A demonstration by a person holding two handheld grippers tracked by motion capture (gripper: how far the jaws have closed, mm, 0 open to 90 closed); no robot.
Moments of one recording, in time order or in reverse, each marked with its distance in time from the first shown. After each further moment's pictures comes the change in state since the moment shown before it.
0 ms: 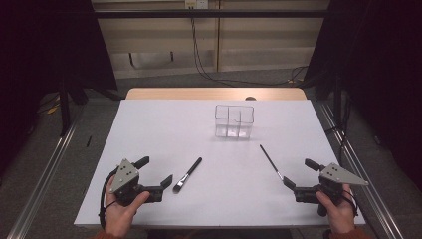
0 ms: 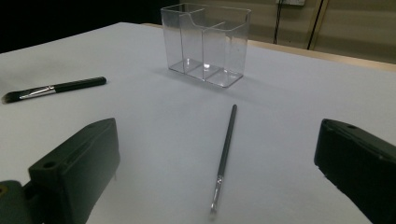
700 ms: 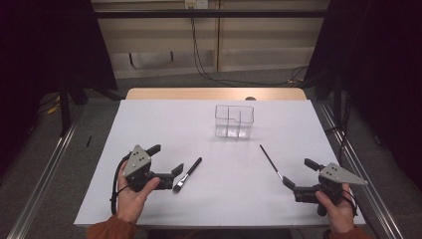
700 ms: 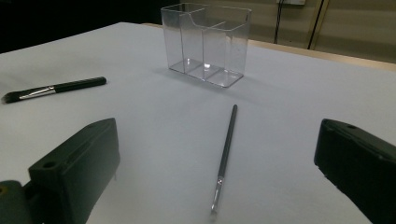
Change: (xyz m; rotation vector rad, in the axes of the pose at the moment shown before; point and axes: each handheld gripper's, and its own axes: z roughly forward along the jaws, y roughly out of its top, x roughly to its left) left arm -0.004 0.027 0.030 -0.020 -0.052 0.031; right arm 0.000 0.000 0.001 -0.002 -0.001 0.002
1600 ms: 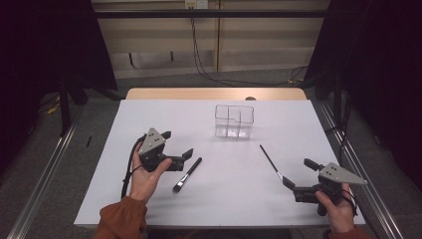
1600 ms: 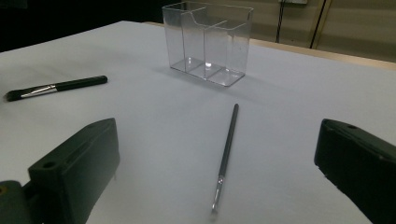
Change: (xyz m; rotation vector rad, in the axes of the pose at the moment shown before) left arm 0.017 0.016 0.049 0.055 -0.009 0.010; right arm 0.000 0.000 0.000 0.006 0.009 0.001
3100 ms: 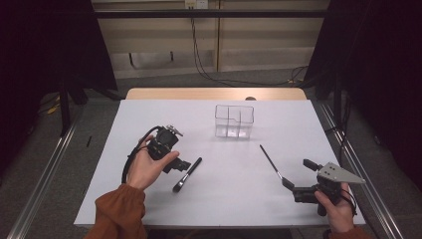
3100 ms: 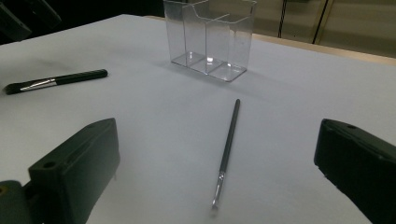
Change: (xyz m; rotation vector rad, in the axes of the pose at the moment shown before) left arm 0.010 0.028 0.033 0.783 -0.100 -0.030; right arm 0.000 -0.001 0.002 0.021 0.005 -0.013
